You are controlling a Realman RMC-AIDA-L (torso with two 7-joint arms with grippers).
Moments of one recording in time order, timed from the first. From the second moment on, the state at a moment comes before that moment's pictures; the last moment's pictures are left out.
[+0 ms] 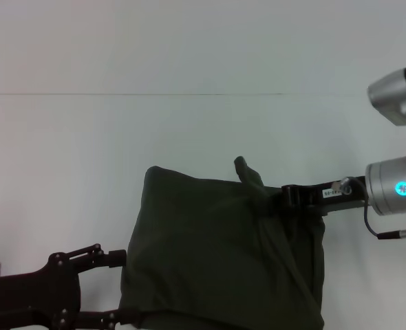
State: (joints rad) left arm -0.34 -2.10 0.52 0.71 2.13 1.89 -1.20; right arm 0.65 2.09 -1.02 -0.75 -2.13 -1.32 2.52
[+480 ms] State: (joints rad) left arm -0.34 -2.11 0.45 0.62 2.13 1.89 -1.20; right arm 0.58 2.09 -0.81 -0.57 -2.04 -1.36 2.25
